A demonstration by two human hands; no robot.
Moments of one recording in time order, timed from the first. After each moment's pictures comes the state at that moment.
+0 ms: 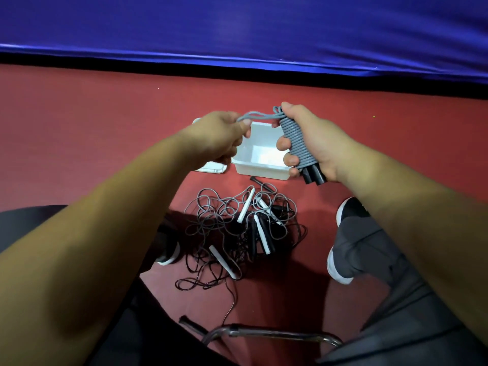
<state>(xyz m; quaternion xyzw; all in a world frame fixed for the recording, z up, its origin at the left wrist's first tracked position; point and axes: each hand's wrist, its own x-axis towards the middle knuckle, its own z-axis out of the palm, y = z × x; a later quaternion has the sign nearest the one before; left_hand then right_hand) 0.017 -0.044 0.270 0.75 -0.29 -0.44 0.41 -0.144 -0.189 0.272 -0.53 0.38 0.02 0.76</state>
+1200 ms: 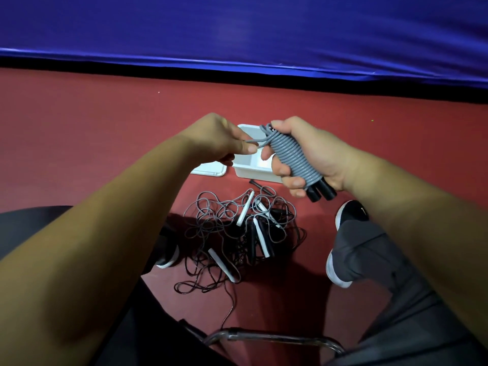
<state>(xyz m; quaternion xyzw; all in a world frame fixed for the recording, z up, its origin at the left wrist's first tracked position) 0.022 -0.047 0.274 0.78 -0.30 -0.41 0.36 -0.157 -0.180 0.288 -0.55 0.28 0.14 0.78</state>
